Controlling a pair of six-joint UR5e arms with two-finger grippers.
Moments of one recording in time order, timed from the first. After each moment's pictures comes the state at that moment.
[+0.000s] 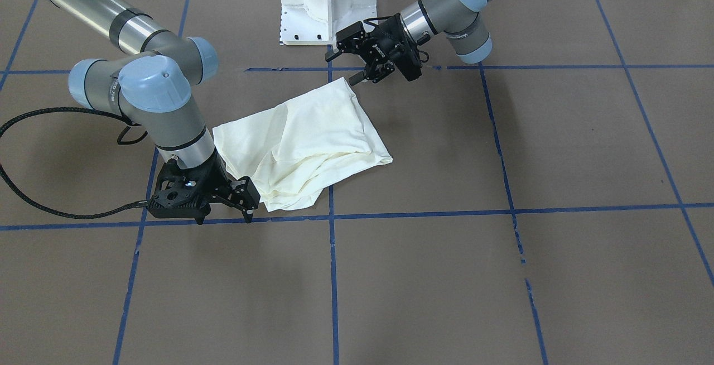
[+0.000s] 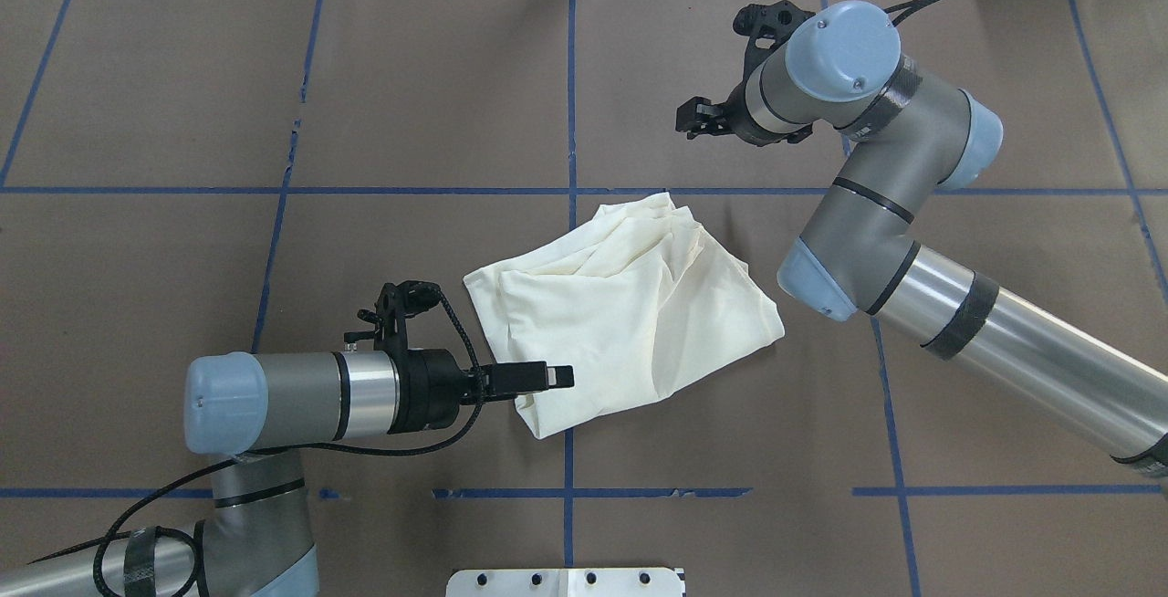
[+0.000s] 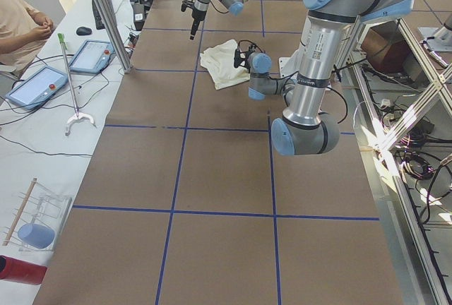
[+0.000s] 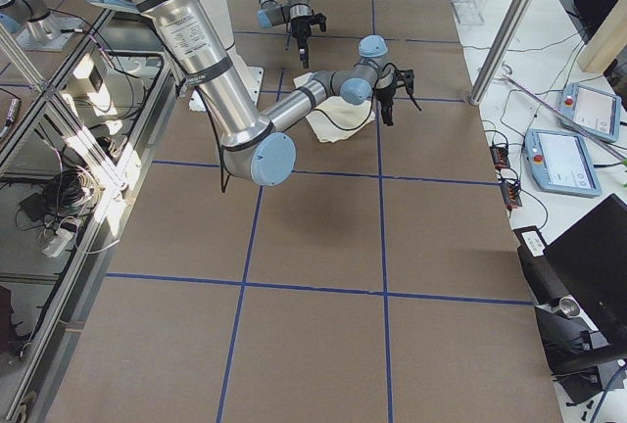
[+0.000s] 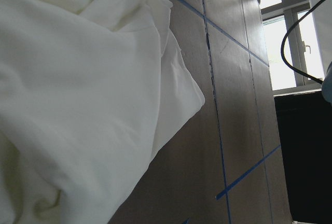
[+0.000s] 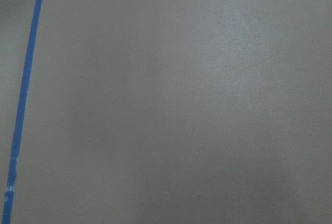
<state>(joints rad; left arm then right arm) -0.32 -1.97 -1.60 -2.90 -1.68 -1.57 0.76 -0.97 1.48 -1.19 1.82 1.15</state>
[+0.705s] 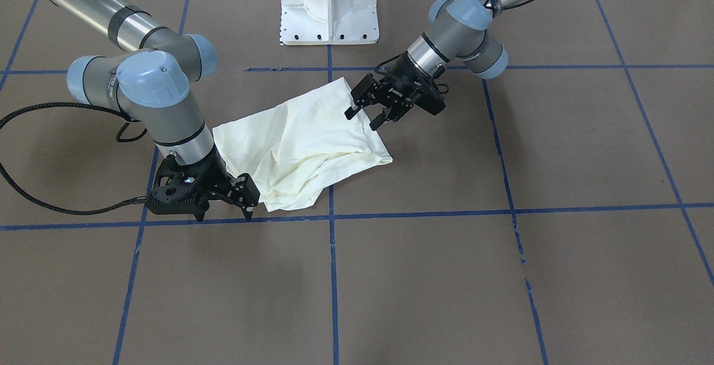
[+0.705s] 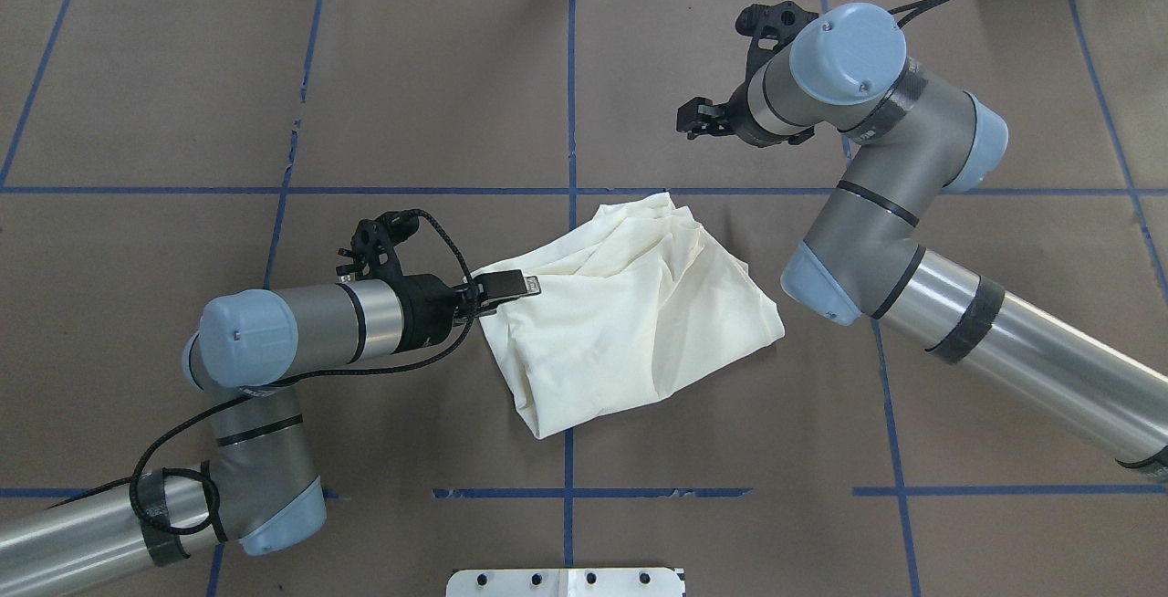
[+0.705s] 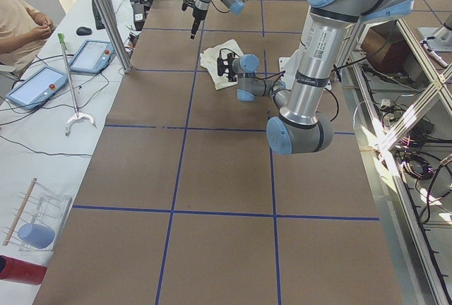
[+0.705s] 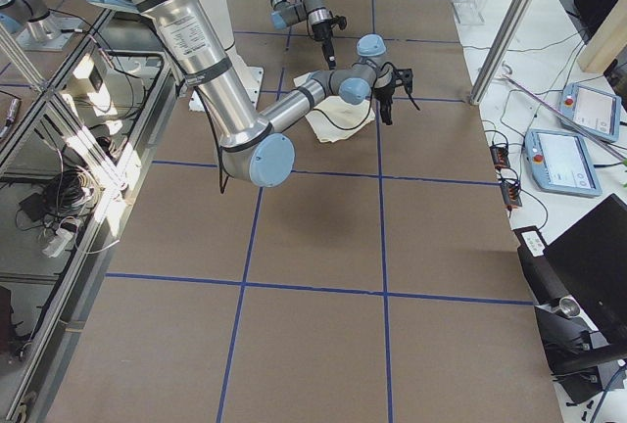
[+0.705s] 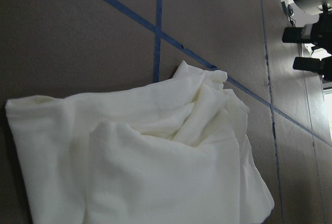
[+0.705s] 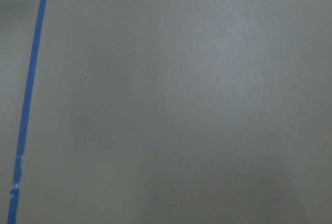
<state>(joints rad) -0.42 -2.02 -1.52 -2.72 -1.61 -1.63 0.76 -0.98 1.50 -1.19 1.81 1.16</state>
